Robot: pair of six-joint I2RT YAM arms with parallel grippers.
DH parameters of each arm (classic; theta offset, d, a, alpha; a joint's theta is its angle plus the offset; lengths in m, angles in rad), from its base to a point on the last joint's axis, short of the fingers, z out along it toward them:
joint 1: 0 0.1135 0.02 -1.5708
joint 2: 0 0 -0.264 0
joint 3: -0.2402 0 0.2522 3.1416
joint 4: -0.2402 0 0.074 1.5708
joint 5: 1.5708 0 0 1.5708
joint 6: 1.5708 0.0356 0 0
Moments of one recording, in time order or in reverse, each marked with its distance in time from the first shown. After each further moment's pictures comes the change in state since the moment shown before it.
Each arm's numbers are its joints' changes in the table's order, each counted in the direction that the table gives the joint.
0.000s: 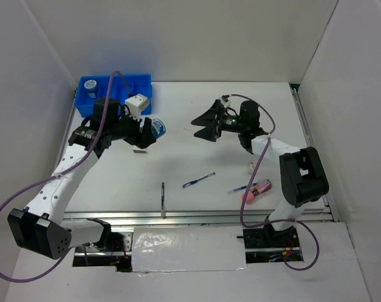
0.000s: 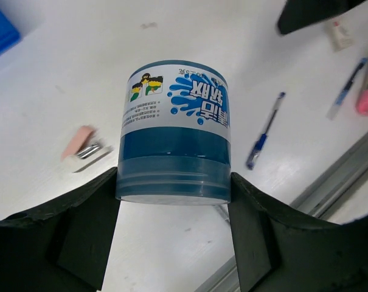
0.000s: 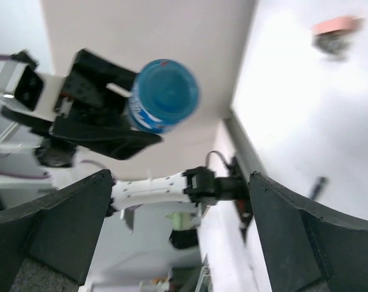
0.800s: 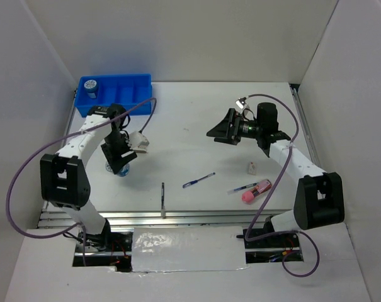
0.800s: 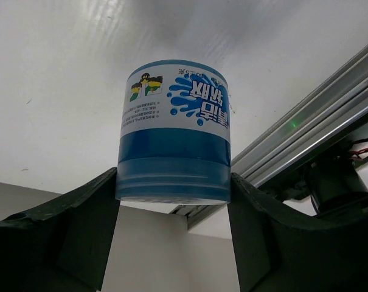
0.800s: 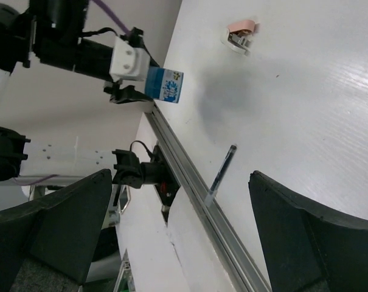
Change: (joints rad) left arm 0.153 0.407 -0.193 -0.748 -0.341 0.816; right arm -0.144 -0.253 0.029 -0.587 0.023 -0.606
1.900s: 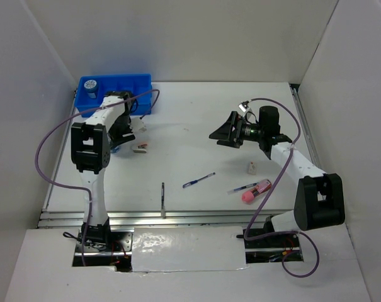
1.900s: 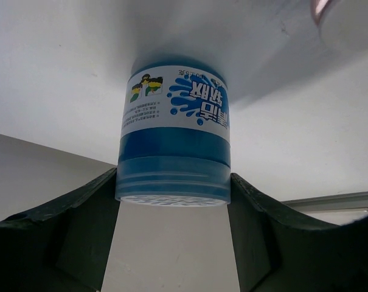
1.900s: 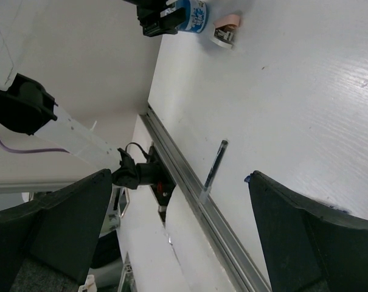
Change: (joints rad) left arm 0.029 0.595 -0.490 0.049 -0.382 0.046; right arm -0.031 -0.015 0.048 -0.013 0.010 -0.013
